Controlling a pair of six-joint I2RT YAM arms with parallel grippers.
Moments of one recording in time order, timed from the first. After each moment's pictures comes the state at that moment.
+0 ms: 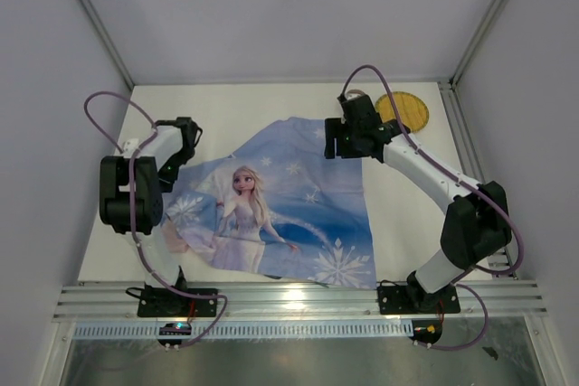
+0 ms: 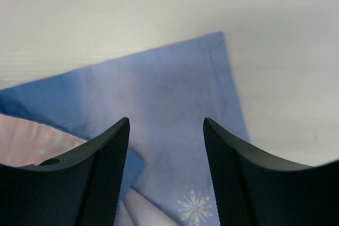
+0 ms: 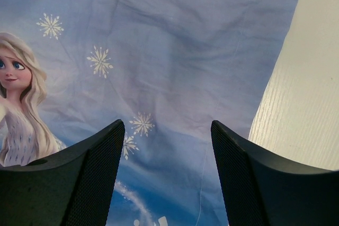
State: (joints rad) left arm -0.05 1.87 1.29 -1.07 -0.82 -1.66; right arm 0.47 1.59 1.31 -0.57 0.05 0.34
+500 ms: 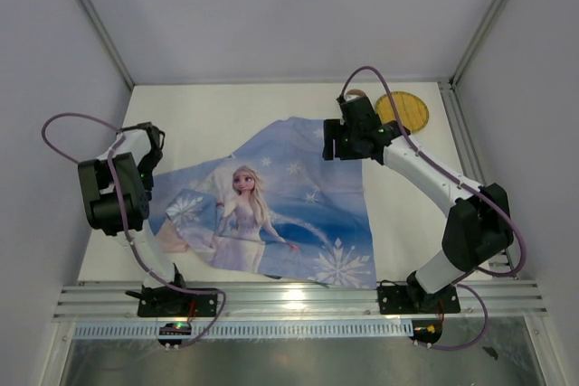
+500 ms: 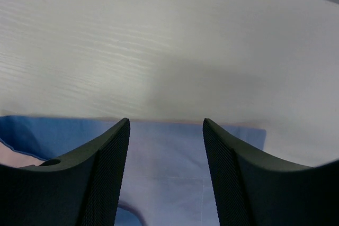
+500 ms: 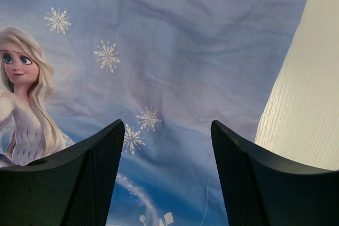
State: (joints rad) left arm 0.22 1.87 1.26 -1.07 -0.76 -1.70; right arm 0.48 1.58 1.29 -0.58 0.04 0.36
